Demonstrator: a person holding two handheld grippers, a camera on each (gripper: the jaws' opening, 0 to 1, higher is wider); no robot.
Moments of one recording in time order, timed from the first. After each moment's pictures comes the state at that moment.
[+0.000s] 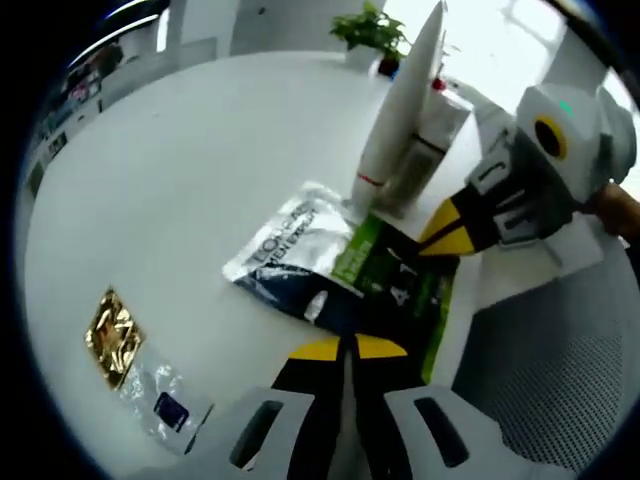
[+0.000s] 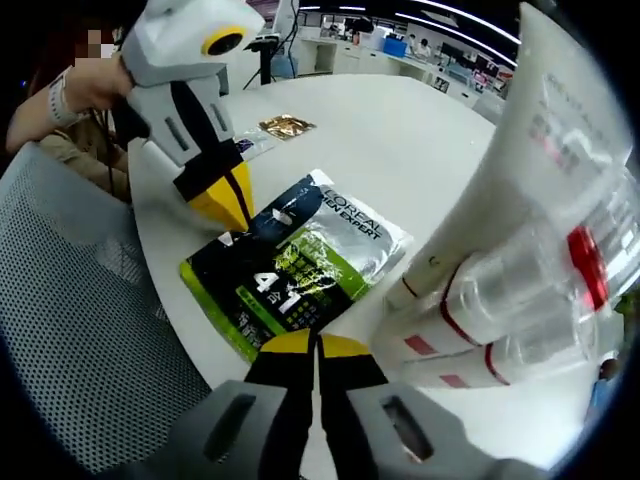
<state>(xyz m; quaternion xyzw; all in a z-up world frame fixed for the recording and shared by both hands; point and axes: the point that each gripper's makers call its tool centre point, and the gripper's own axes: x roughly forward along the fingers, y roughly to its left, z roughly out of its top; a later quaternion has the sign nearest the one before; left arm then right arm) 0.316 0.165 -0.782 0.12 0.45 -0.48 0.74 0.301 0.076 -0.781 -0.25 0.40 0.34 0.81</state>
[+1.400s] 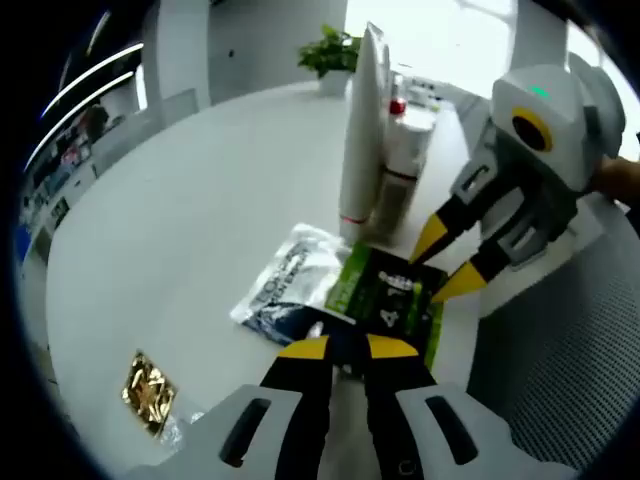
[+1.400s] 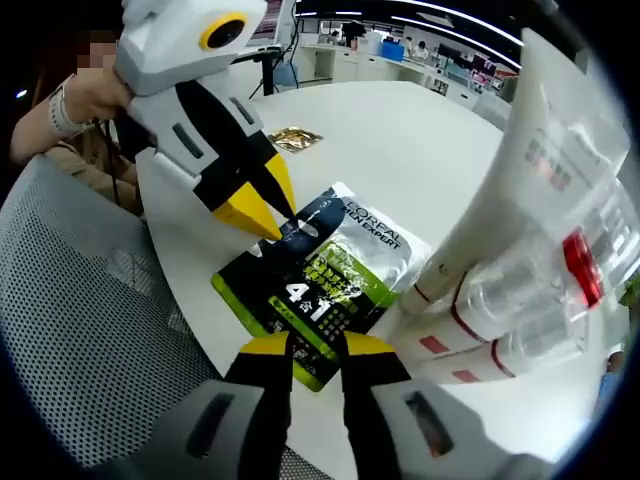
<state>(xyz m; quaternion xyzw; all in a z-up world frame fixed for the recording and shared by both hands) 0.322 0.148 -0.761 0.19 0.36 -0.51 0.76 0.291 0.093 -0.774 -0.22 0.41 0.35 0.81</state>
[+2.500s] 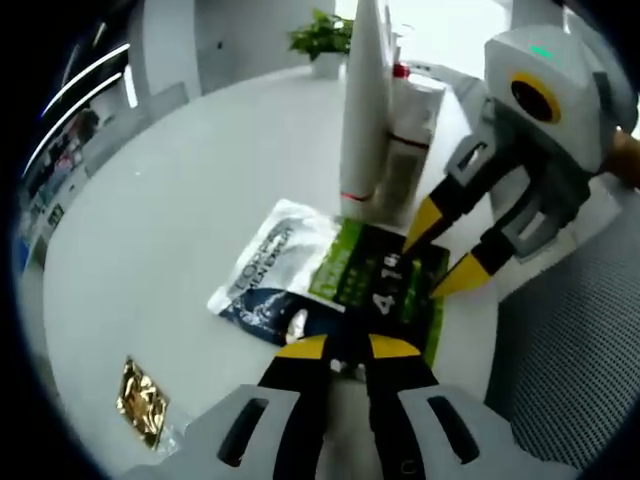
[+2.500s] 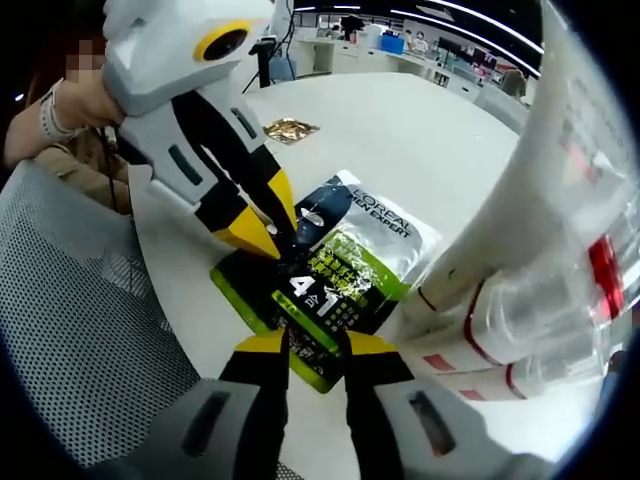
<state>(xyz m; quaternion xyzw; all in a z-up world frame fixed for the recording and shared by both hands) 0.331 0.147 -0.782 0.21 0.37 -0.50 0.75 0.303 0.091 -0.783 -0.22 0.42 0.34 0.81</state>
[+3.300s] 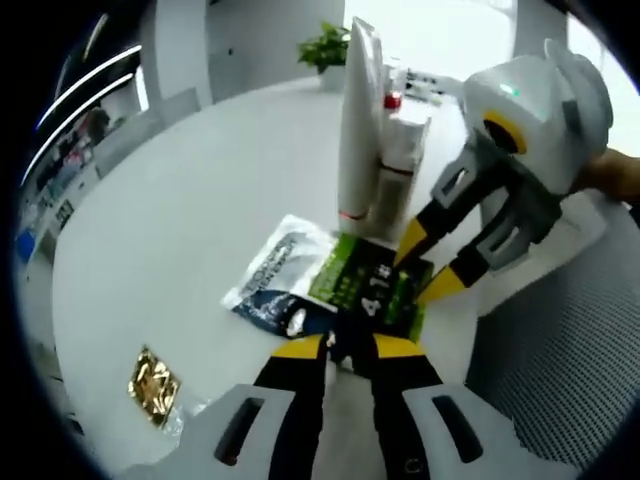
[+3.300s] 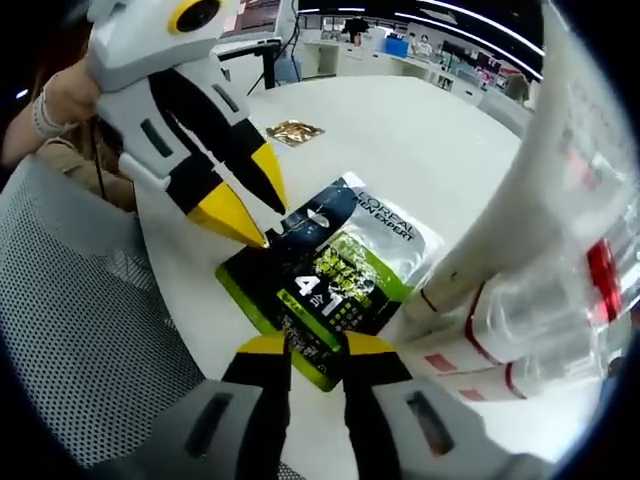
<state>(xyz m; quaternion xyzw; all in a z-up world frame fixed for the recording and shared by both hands) 0.319 0.157 -0.751 0.19 0.36 -0.49 0.77 0.298 0.095 -0.780 -0.23 0.40 0.36 0.81</state>
